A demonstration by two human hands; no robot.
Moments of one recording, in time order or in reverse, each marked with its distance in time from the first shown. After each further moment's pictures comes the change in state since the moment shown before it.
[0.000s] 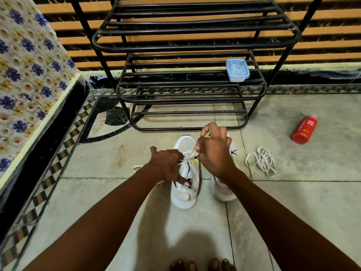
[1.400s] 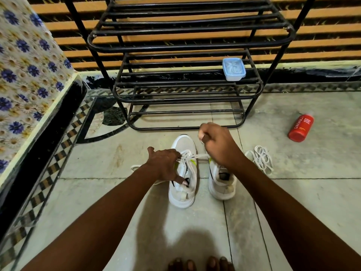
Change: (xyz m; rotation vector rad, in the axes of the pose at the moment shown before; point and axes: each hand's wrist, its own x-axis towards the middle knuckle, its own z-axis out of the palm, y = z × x) left_hand 0.000 0.001 0.001 0.002 -0.006 -0.017; right_hand 0.015 -0.006 -0.047 0.498 -0.155 0.073
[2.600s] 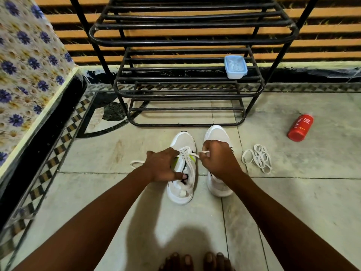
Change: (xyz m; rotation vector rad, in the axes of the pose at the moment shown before) left_hand -0.013 -0.006 0.021 -0.205 0.074 -0.022; right_hand -0.027 0.042 0.029 -0.449 0.054 0.063
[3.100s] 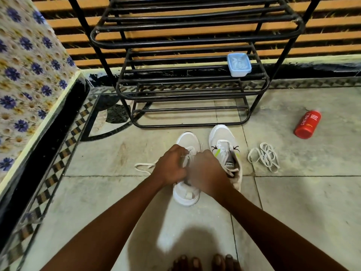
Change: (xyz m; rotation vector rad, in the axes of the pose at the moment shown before) left_hand -0.002 0.016 0.013 -0.499 0.278 0.019; right_hand -0.033 -0.014 0.059 0.107 0.003 -0.020
